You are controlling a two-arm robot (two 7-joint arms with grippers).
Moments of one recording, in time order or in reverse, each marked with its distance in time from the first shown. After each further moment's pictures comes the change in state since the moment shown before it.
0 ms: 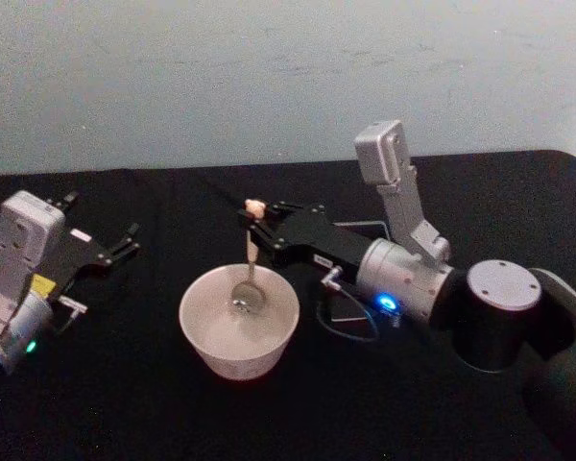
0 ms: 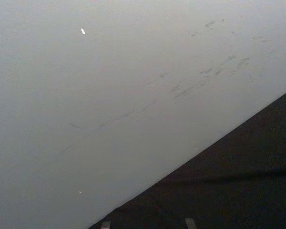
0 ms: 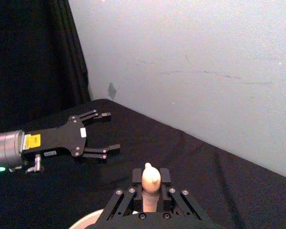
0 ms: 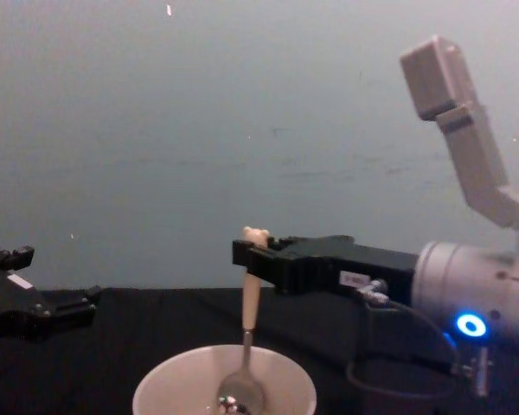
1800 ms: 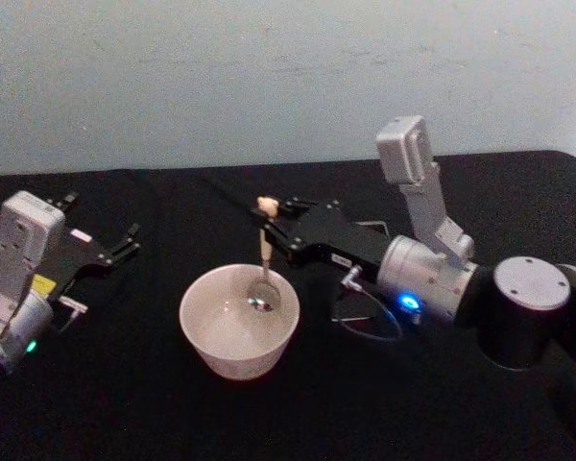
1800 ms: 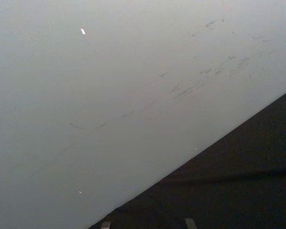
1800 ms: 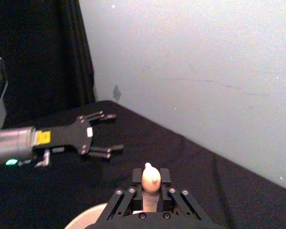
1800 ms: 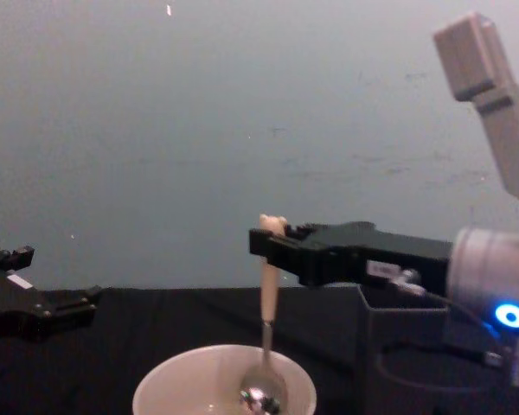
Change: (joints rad) left arm 0.000 0.000 0.000 0.000 0.000 0.000 0.000; right arm -0.022 0.048 0.027 -0.060 -0.010 -0.006 0.049
